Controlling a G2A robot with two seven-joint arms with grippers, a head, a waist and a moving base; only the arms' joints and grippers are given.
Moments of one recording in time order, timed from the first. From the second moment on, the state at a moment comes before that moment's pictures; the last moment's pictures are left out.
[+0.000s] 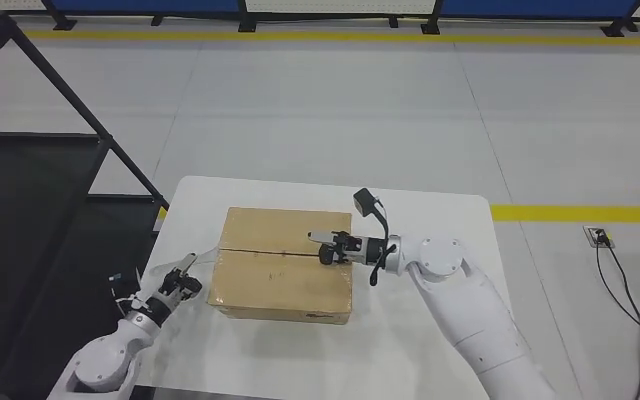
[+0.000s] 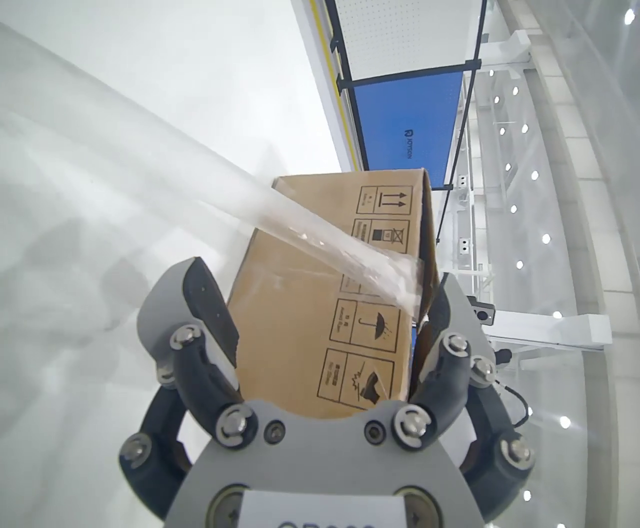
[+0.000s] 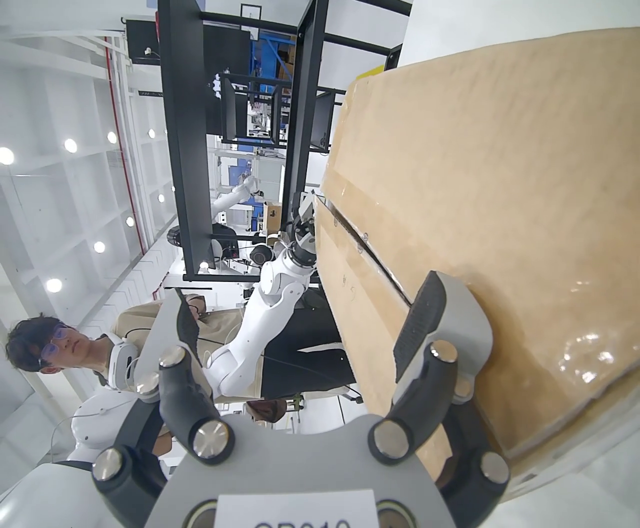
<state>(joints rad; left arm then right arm) 1.21 -0.99 -1.47 -1.27 -0.30 -0.21 -0.42 -0.60 -1.41 1.09 -1.02 0.16 -0.21 1.02</state>
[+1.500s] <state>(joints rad) 1.23 -1.02 -1.60 -1.46 -0.13 -0.46 -0.26 -0.63 -1.39 1.08 -1.03 0.19 -0.21 1.00</state>
